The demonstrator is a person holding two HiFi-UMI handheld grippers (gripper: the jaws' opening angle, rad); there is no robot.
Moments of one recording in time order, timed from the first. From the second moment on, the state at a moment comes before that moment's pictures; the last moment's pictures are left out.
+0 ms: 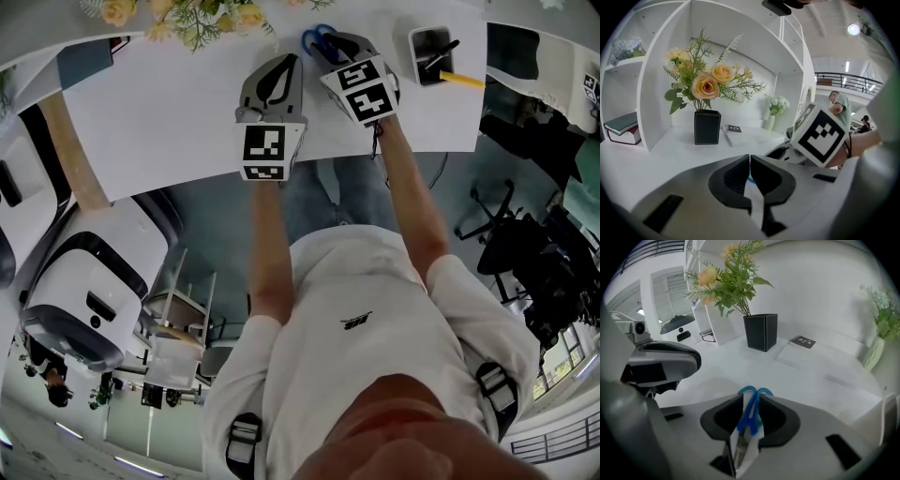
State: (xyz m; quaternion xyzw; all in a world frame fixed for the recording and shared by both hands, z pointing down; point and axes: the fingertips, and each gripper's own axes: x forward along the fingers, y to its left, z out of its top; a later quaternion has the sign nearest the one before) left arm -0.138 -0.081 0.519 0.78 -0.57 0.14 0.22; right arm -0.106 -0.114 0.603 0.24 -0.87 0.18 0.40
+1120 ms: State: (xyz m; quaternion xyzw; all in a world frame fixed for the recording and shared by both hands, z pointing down) left arm -0.130 -0.076 0.497 0.79 -0.56 0.13 0.21; right arm -0.078 -0.116 0.564 0.29 -0.86 0.20 0.36
